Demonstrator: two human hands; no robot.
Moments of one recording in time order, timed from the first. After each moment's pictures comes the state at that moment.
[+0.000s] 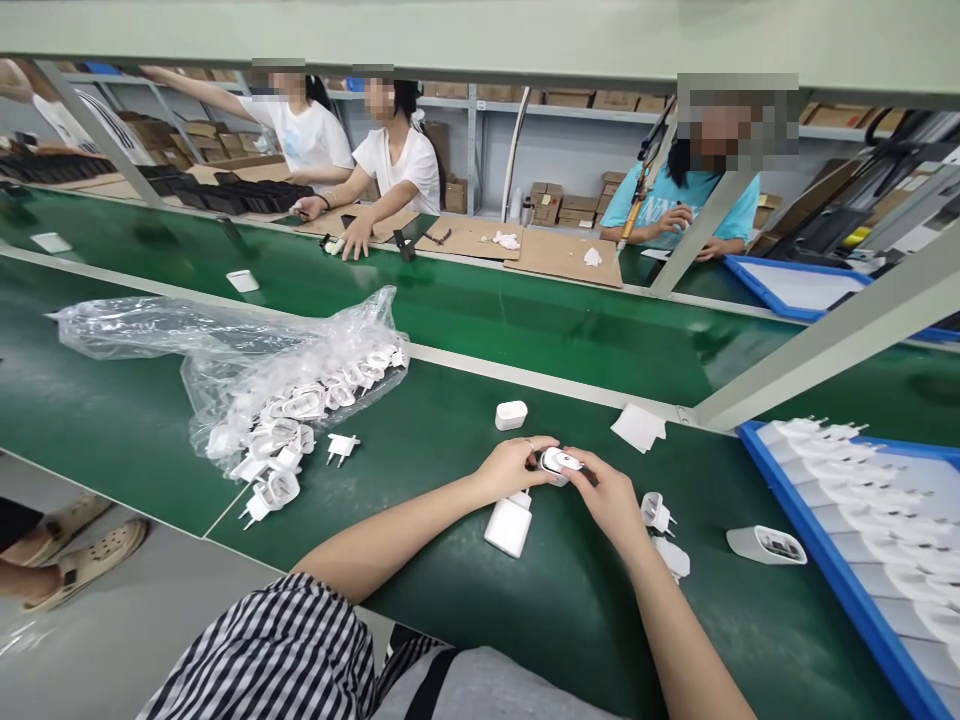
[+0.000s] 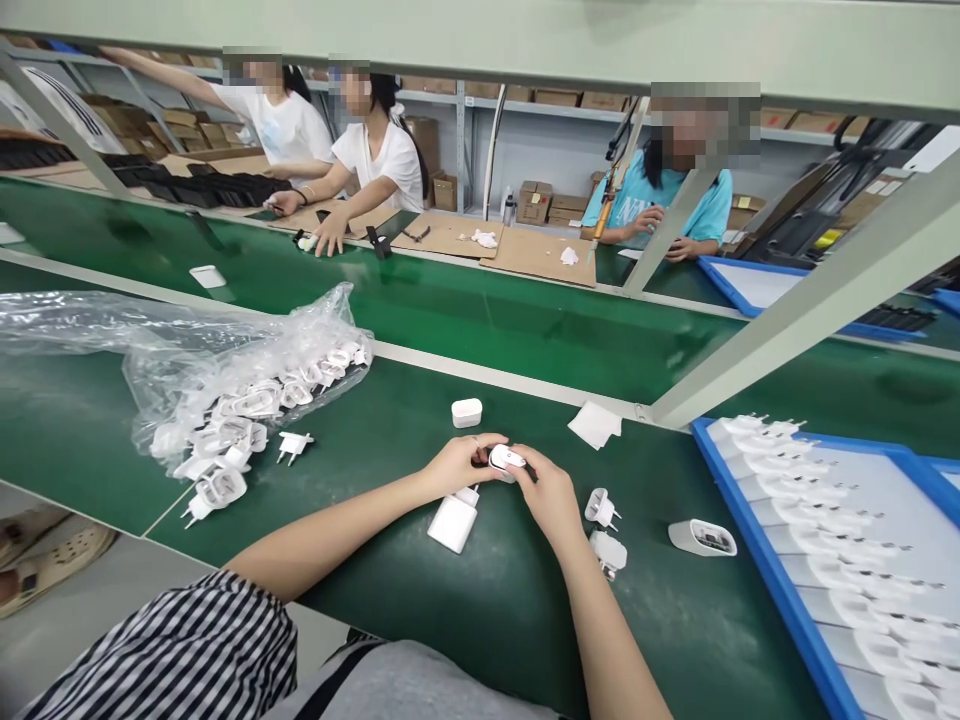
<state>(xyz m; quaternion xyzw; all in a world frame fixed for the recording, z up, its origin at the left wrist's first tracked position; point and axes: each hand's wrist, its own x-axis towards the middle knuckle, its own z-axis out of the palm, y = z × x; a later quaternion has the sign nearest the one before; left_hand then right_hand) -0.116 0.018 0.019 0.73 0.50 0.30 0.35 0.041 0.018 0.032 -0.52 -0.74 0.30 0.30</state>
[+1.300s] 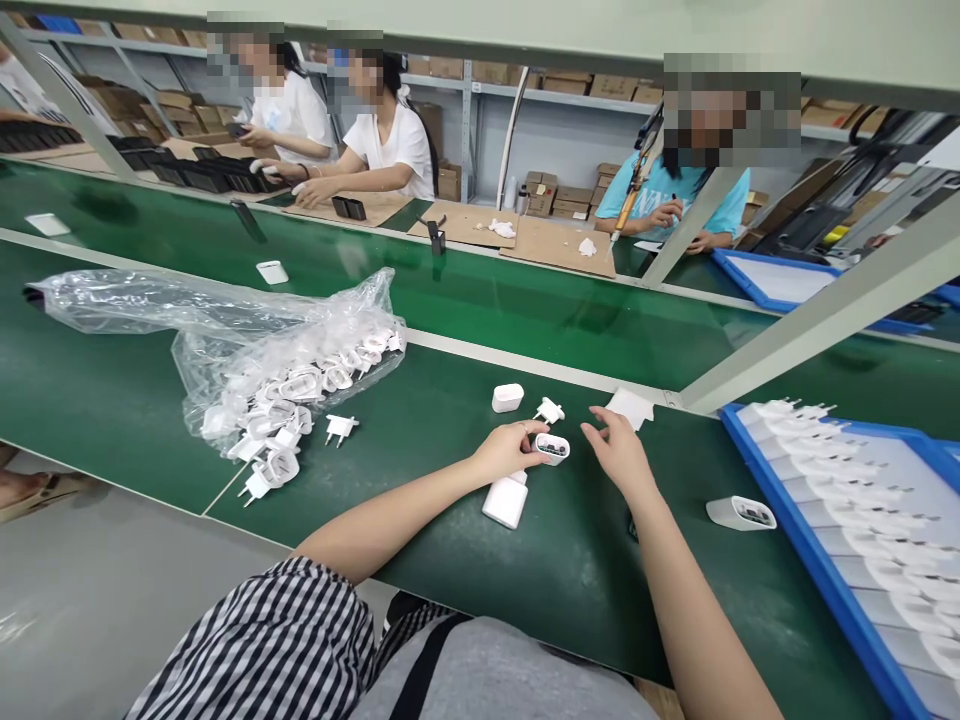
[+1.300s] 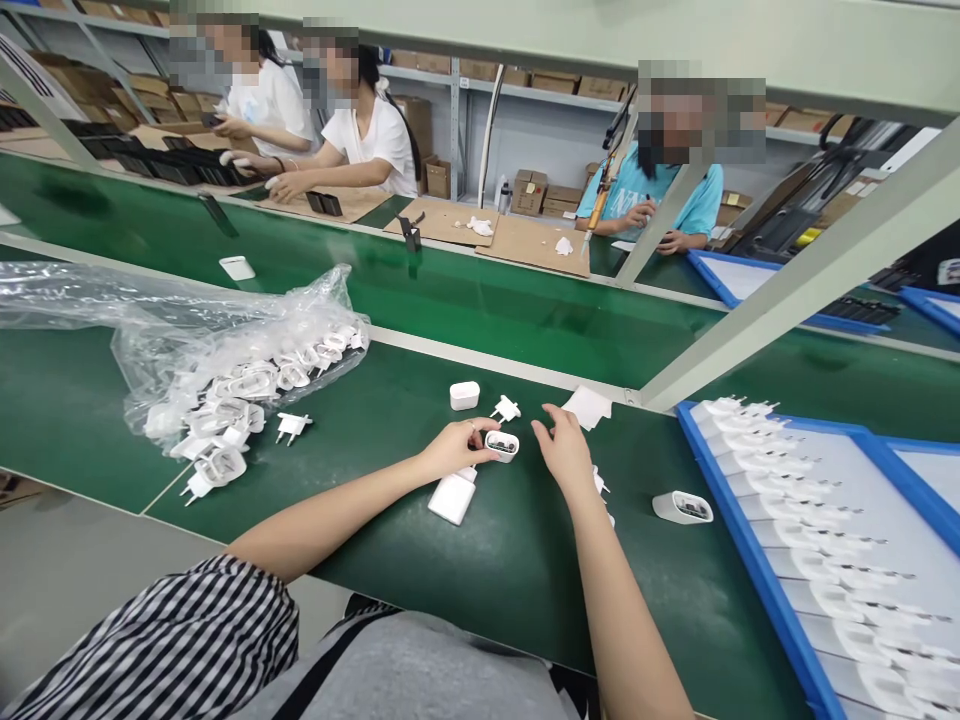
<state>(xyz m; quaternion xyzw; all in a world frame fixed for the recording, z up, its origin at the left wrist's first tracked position) -0.115 0.011 0.016 0.71 0.54 0.28 0.36 0.055 0.042 0.037 -0.60 -0.73 0.17 0.26</state>
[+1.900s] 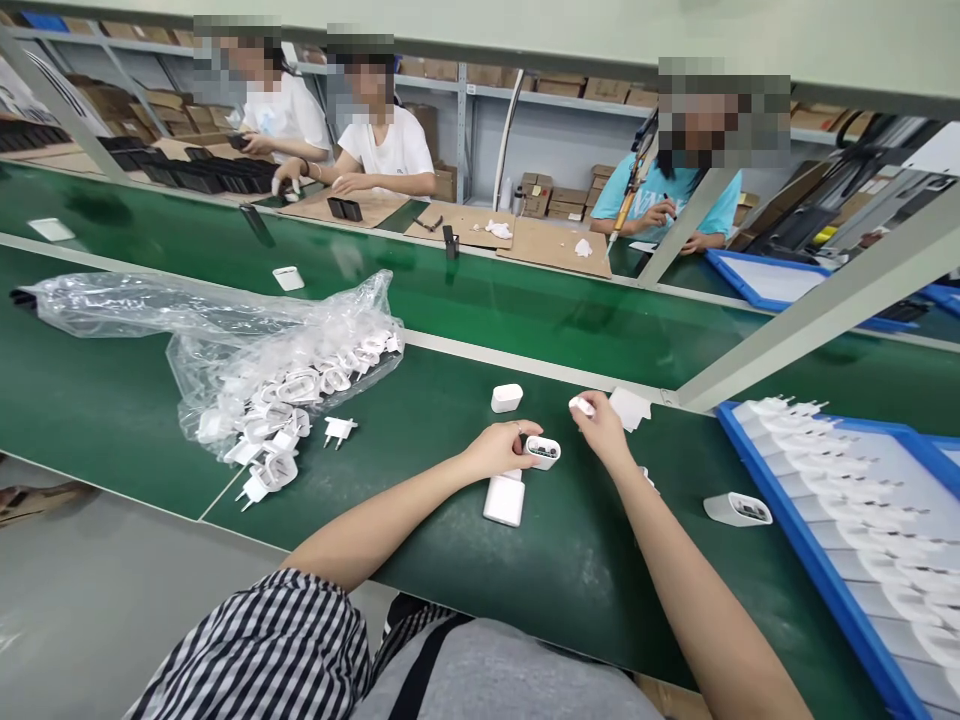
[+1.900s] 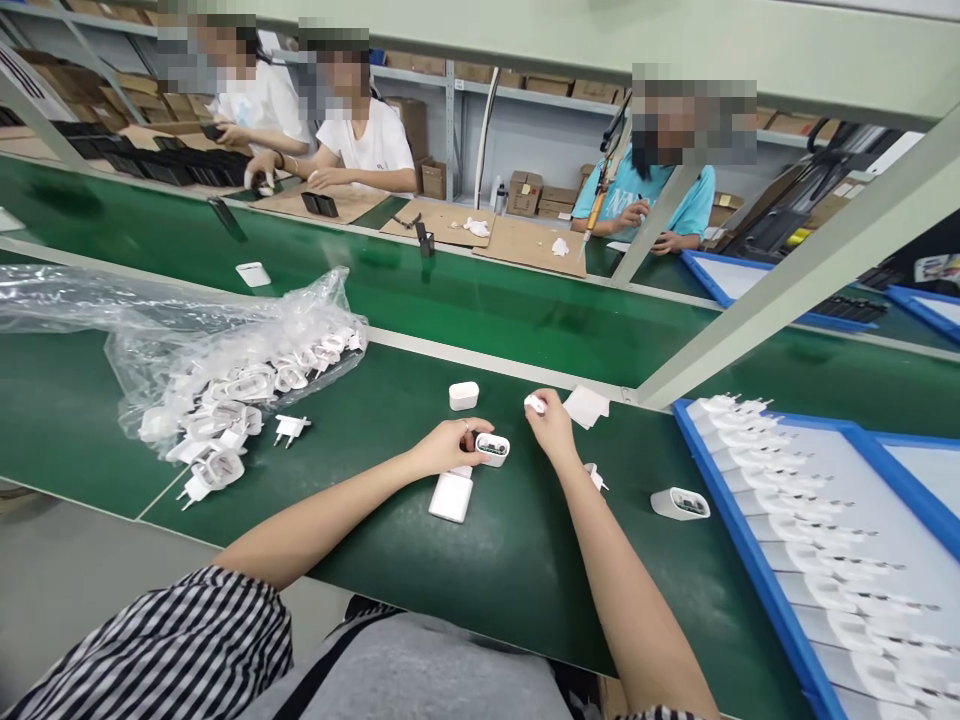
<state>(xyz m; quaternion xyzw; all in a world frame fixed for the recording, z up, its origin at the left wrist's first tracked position) -0.128 0.008 0.020 0.72 0.53 0.26 0.38 0.044 0.072 0.023 -0.55 -0.72 0.27 0.33</state>
